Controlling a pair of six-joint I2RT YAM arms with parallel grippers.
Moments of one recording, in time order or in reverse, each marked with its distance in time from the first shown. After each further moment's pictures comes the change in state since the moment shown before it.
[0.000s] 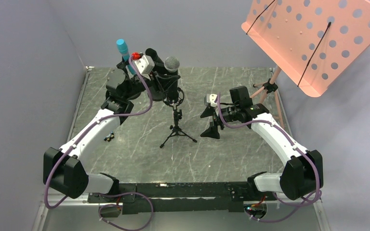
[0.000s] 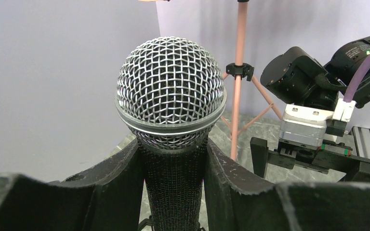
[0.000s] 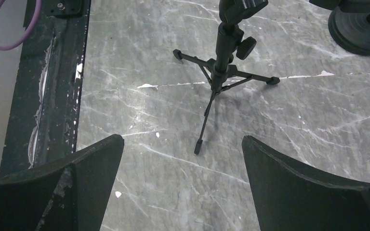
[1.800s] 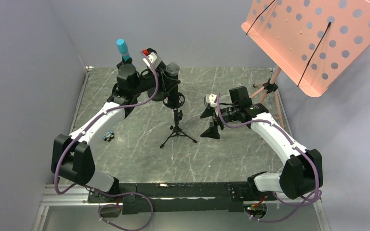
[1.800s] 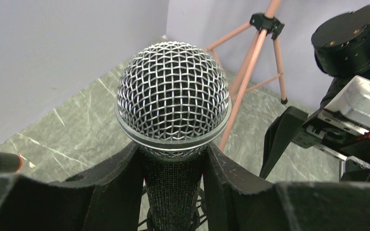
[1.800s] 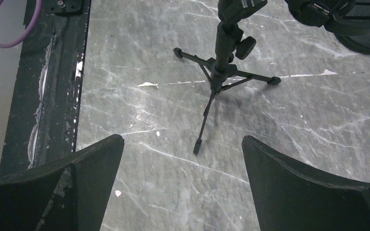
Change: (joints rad) left arm 0.024 0.121 0.042 -0.198 -0.025 -0.068; right arm 0.000 0.008 0.000 -0.007 -0.001 -0.013
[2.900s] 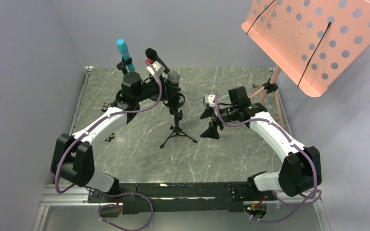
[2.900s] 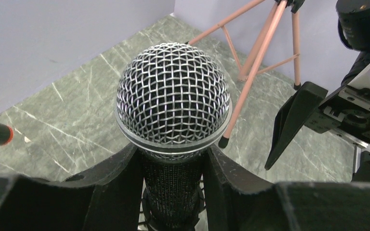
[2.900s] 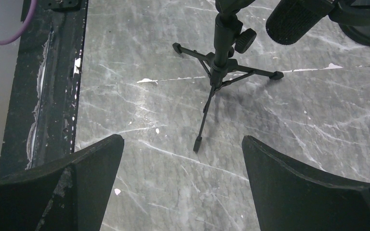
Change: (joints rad) left arm -0.033 0.004 -0.102 0.024 -0.065 0.038; right arm 0.000 0.024 0.000 -0.003 0.008 -0.007
